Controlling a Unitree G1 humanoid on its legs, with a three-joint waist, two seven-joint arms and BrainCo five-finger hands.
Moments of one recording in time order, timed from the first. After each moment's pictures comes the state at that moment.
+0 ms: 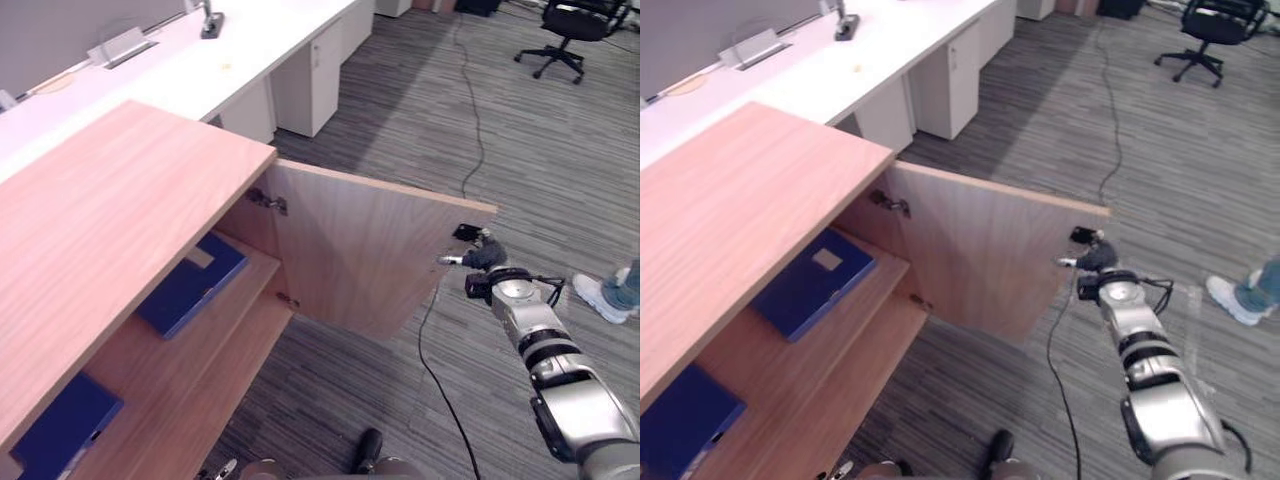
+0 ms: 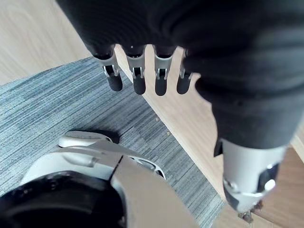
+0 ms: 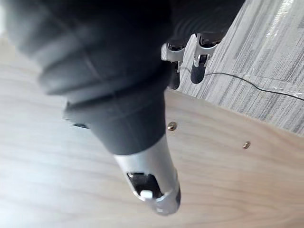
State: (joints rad) left arm 0.26 0.08 0.22 0.95 -0.22 -0.06 0.05; right arm -0.59 -0.63 0.37 0.82 0.33 -0.02 0.01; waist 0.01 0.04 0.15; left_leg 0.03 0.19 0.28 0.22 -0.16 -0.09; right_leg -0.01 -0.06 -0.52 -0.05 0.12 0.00
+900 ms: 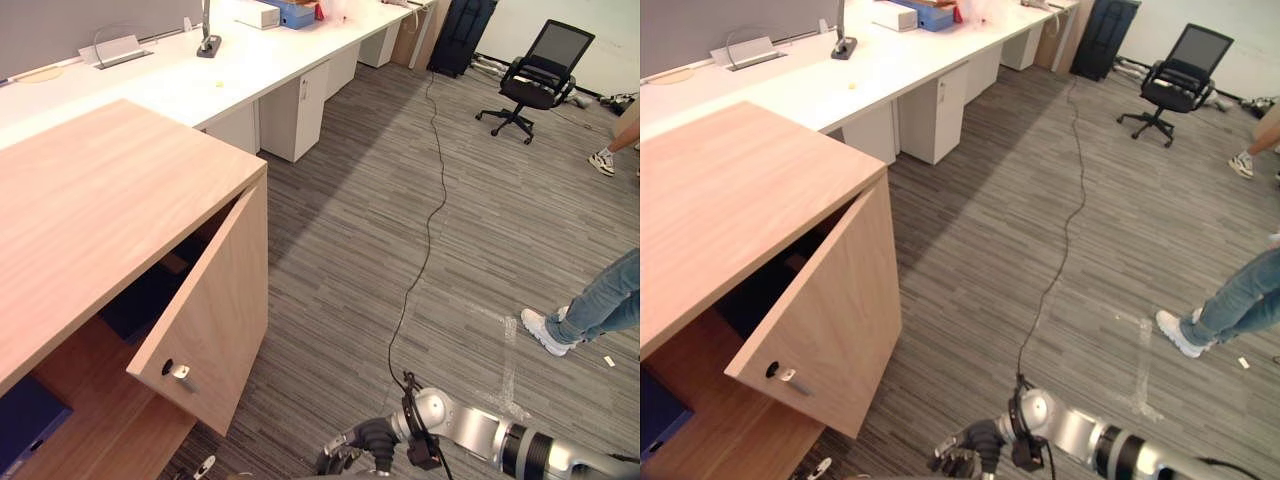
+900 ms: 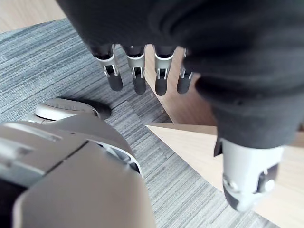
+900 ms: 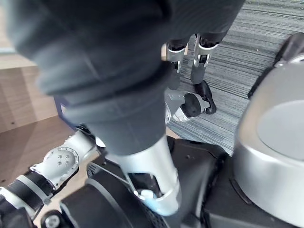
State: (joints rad) left arm 0.21 0.13 0.38 1.02 -0.17 -0.05 -0.03; right arm -0.24 -0.70 1.09 0.15 0.17 0.05 0.76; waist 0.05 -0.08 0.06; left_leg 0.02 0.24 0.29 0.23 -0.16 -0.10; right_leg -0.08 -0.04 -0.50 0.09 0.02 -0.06
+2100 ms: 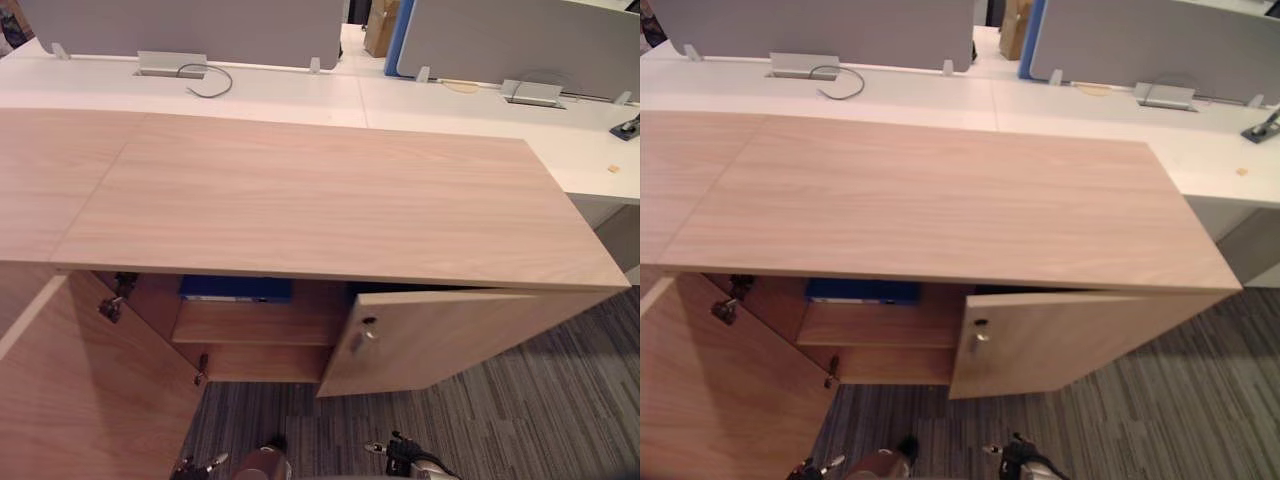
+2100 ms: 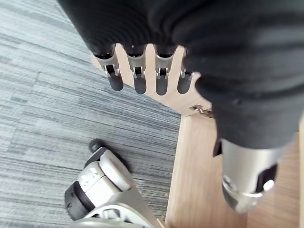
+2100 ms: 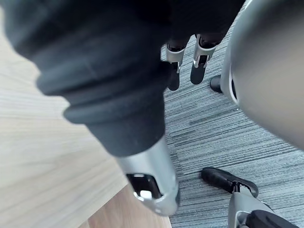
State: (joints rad) left arm 0.20 0.13 0.20 0.99 -0.10 -0.06 0.10; right arm -0.07 0.06 -0.31 1.20 -0.07 0.05 -0.04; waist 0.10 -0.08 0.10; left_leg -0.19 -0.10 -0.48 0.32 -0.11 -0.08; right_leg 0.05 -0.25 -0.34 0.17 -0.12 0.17
